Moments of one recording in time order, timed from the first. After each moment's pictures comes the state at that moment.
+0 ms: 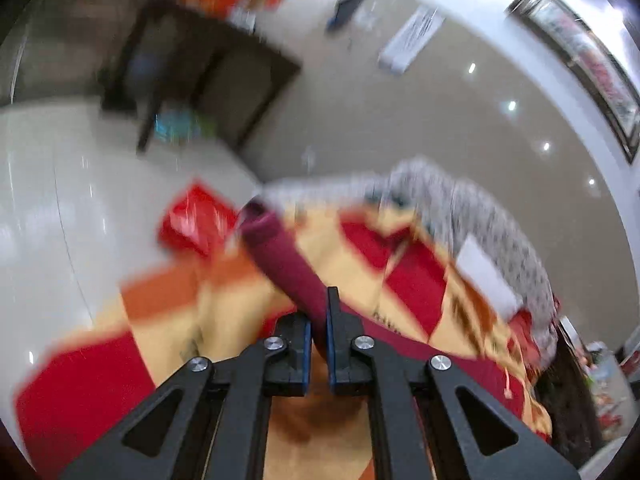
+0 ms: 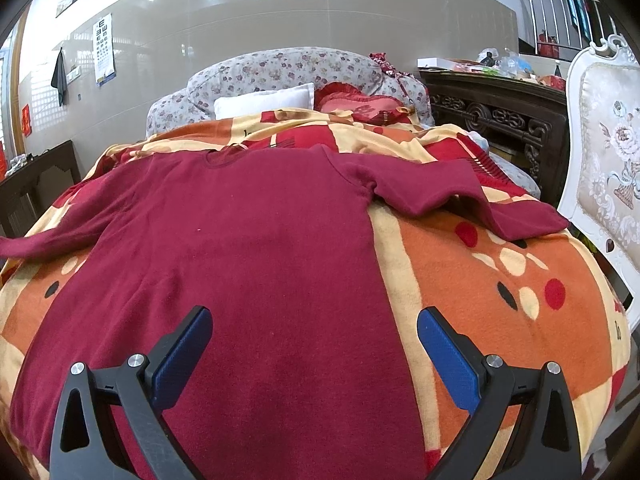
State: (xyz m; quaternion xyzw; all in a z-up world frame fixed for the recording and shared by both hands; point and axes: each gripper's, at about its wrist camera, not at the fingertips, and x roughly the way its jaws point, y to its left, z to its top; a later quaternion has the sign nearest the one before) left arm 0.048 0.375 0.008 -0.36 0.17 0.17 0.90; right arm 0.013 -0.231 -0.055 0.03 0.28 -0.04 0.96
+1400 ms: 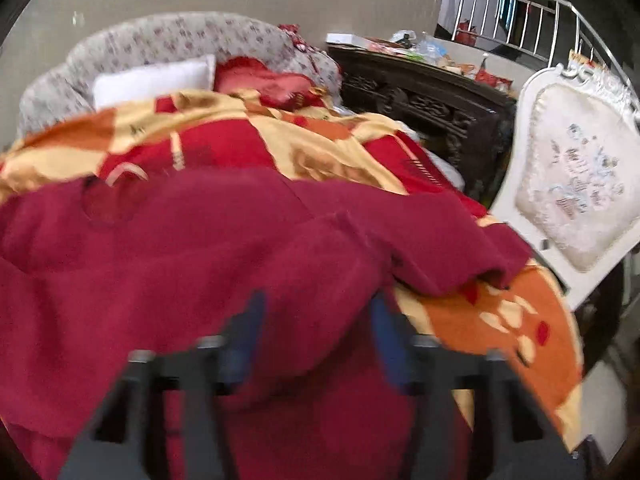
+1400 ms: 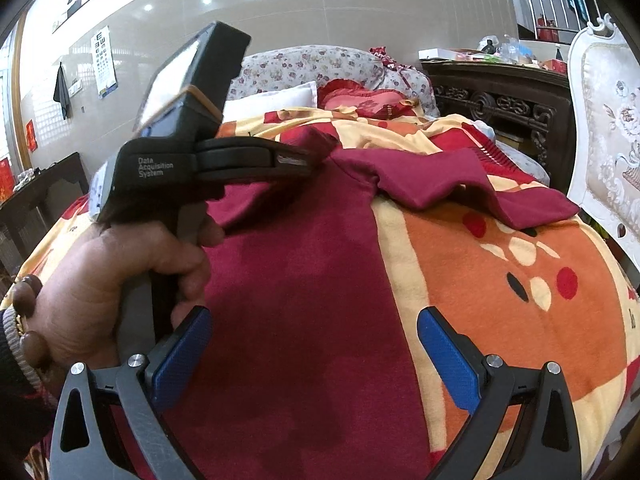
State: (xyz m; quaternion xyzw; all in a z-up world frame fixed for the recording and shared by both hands) left arm 0.190 -0.163 -0.038 -0.01 0.35 -0.31 0.88; right arm 0.012 -0.238 -0.057 0.06 0.29 -0.03 0.95
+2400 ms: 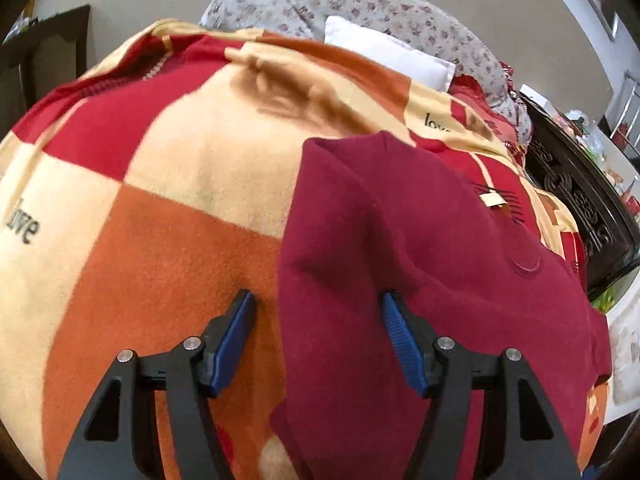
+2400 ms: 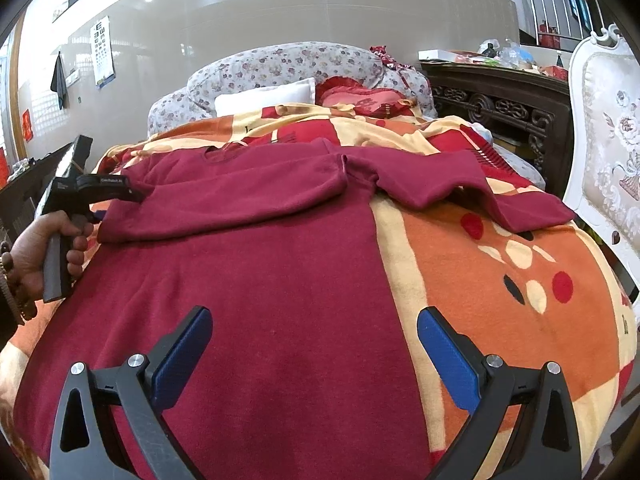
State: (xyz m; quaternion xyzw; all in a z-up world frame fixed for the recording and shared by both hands) left arm 0.283 0.102 -0.062 -0.14 0.41 -0.05 0.90; right arm 0.018 -0.237 -0.059 0.04 0.30 -0.04 0.95
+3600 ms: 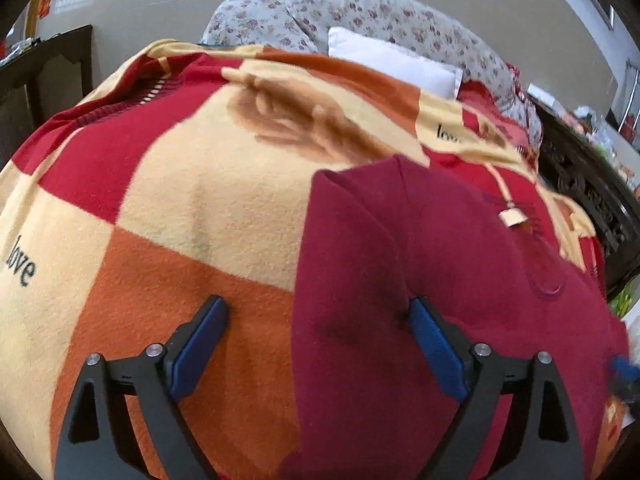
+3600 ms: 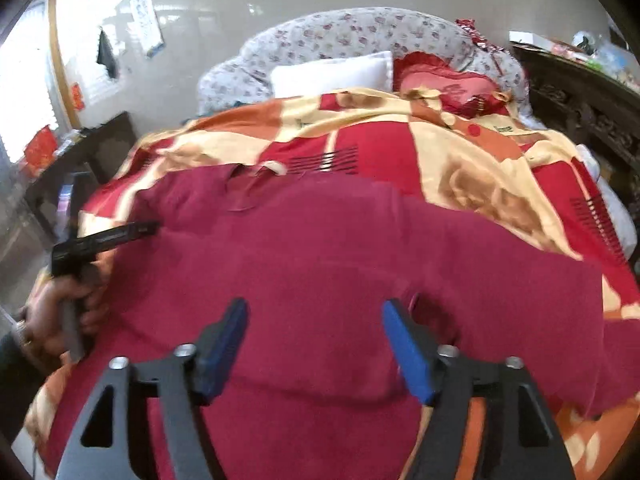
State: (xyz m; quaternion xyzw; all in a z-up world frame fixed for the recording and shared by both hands) left arm 0.305 0.098 -0.062 -0.12 0.39 -0.03 0.91; right arm 0.213 -0.267 -0.024 0.03 0.37 0.11 0.92
